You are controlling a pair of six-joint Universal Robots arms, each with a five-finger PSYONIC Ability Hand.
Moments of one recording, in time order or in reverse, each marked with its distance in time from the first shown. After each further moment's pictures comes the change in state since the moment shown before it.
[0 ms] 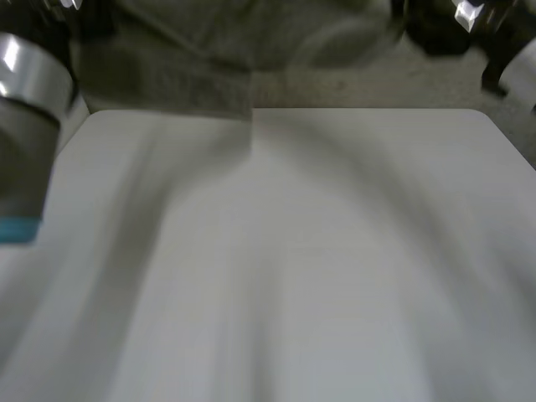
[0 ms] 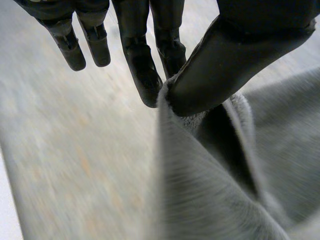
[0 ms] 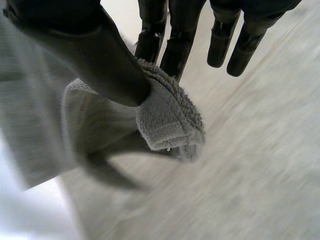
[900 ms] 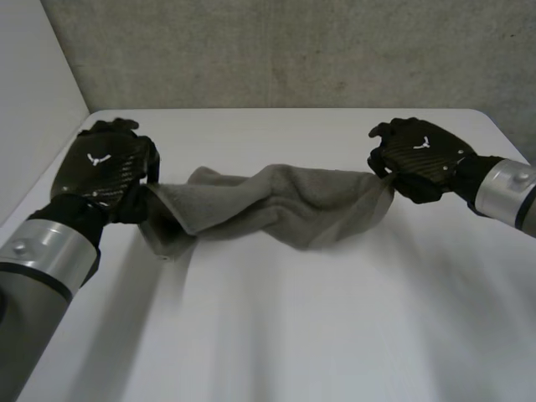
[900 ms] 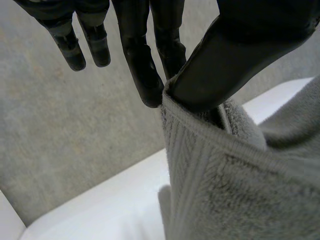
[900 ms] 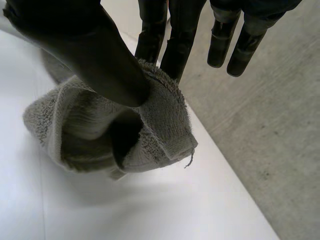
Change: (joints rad) left arm -0.020 0.180 -0.421 -0.228 0.020 -0.008; right arm -0.058 0.035 0.237 0.409 -0.097 -0.549; left_hand 0.000 0.005 0.000 0.000 0.000; right_hand 0.000 0.000 0.000 0.000 0.000
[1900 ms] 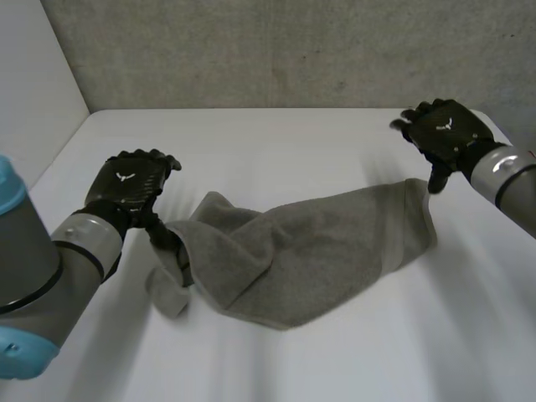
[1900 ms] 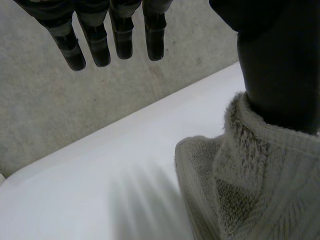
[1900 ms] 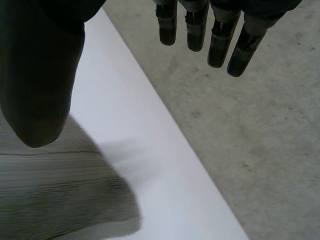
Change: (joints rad) left arm 0.023 -0.273 0.127 -0.039 -0.003 0.010; right arm 0.054 0.058 -0.027 -0.149 0.384 0.014; left_hand -1.023 -1.067 0.000 0.000 -1.097; right_hand -1.063 -0.991 0.000 0.000 -1.087
